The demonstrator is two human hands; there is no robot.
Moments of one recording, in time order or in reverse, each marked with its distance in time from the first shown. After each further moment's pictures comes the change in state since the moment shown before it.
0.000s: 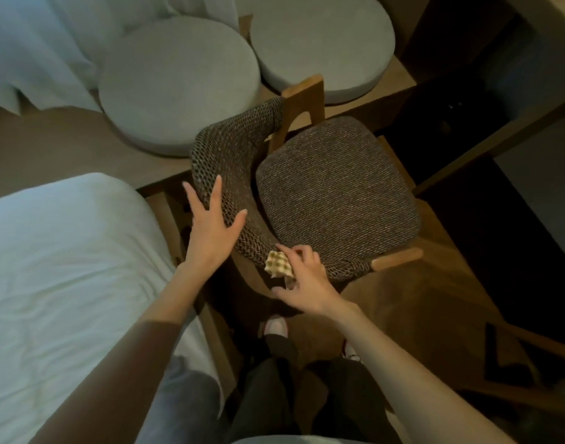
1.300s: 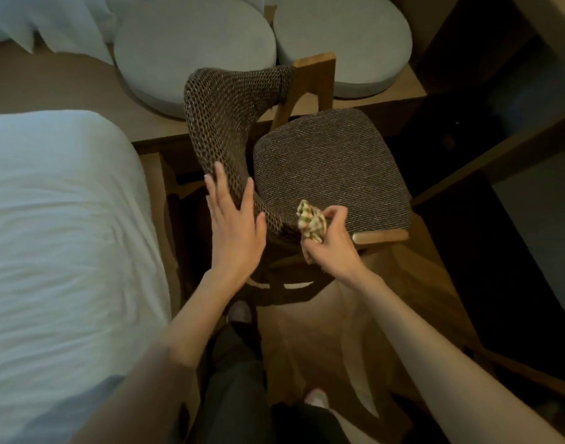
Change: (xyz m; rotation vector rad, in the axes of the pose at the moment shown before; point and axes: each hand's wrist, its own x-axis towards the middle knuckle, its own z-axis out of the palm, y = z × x) left_hand -0.109 0.020 0.097 0.234 0.245 0.144; right_hand -0.042 0.066 -0.027 0.318 0.233 -0.019
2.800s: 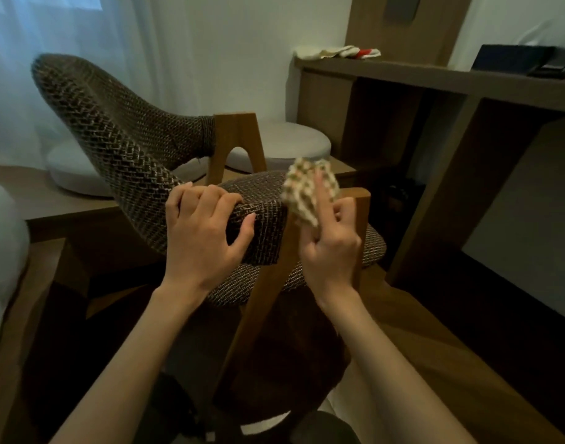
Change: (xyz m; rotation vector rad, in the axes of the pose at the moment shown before) left_hand 0.000 0.000 0.218 0.194 0.826 0.601; right_hand 0.056 0.206 0.010 -0.307 1.187 -0.881
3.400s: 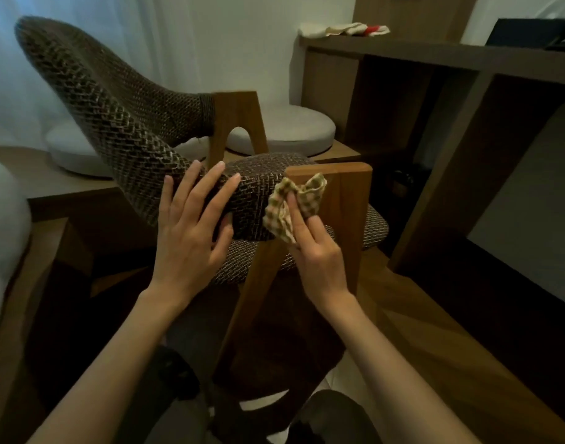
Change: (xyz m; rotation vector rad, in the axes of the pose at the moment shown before) left_hand -0.042 -0.012 0.011 -0.089 0.007 0.105; right_hand -0.049 0.022 0.006 0.073 -0.201 -0.301
